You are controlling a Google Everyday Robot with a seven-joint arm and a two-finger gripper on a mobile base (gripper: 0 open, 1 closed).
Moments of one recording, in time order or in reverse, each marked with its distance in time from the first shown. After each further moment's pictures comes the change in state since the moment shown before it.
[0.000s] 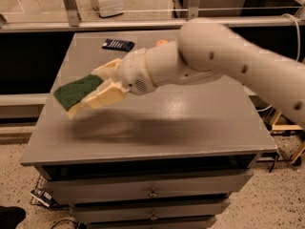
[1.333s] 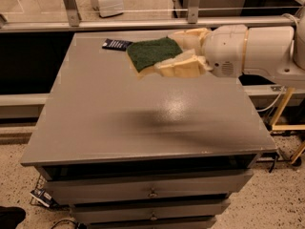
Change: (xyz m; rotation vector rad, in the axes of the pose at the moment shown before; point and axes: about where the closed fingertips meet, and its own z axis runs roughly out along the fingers) arm -0.001 -0.040 -0.187 0.341 -0.093 -0.042
